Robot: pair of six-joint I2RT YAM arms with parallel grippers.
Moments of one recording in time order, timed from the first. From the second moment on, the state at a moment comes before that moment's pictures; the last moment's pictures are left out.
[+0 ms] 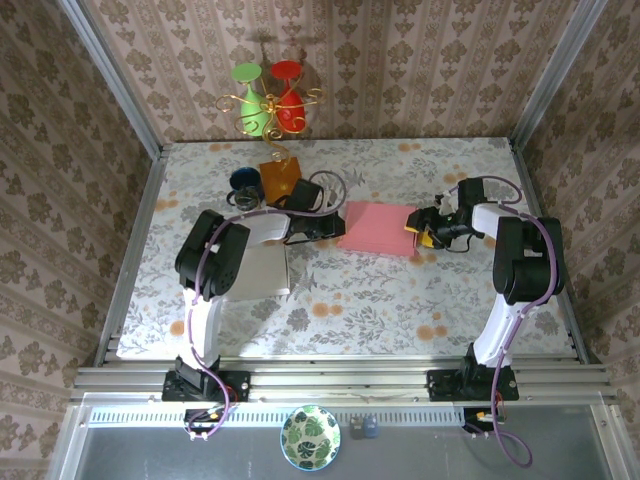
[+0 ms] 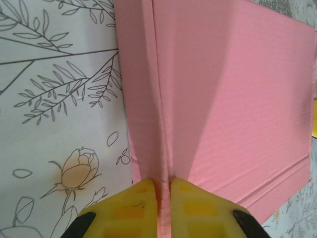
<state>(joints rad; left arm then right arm) -0.59 2.10 1.34 -0.11 0.50 -0.58 -0.11 1.88 1.10 -0.42 -0.73 0.40</state>
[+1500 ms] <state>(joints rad) -0.53 2.08 1.26 0.00 0.57 -0.63 -0.04 1.92 1.07 -0.10 -0.93 0.64</state>
